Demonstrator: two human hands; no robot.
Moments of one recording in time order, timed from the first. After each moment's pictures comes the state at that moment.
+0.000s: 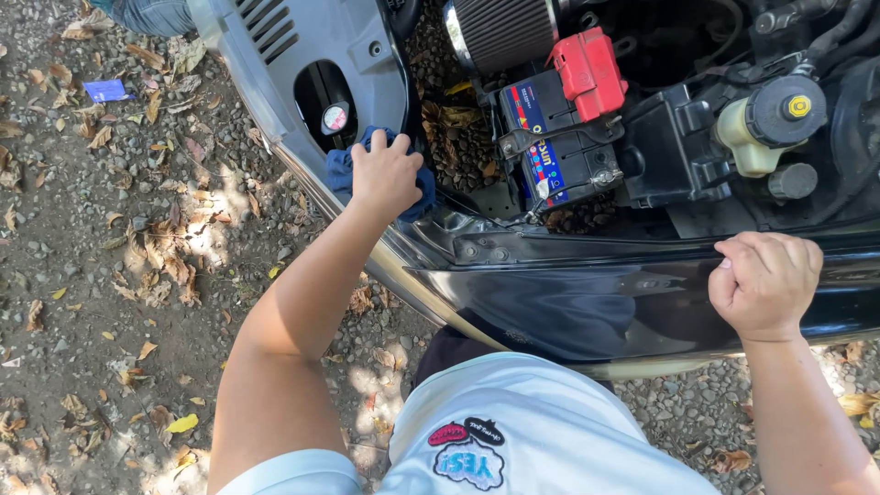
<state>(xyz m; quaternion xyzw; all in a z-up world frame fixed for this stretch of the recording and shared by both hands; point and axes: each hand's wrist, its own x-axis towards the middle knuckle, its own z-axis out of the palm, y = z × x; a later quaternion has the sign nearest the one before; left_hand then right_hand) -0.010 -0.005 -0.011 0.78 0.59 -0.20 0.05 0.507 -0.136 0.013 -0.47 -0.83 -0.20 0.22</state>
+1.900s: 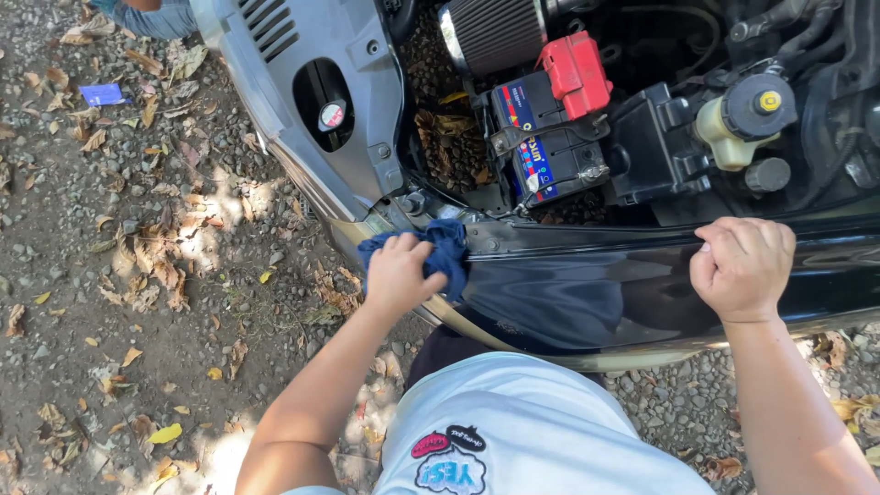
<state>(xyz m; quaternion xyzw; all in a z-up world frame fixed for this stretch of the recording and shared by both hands) 0.015 -0.167 -0.027 0.75 0.63 0.03 0.20 0.500 -0.137 0.019 -0.48 -0.82 -0.21 0.21</state>
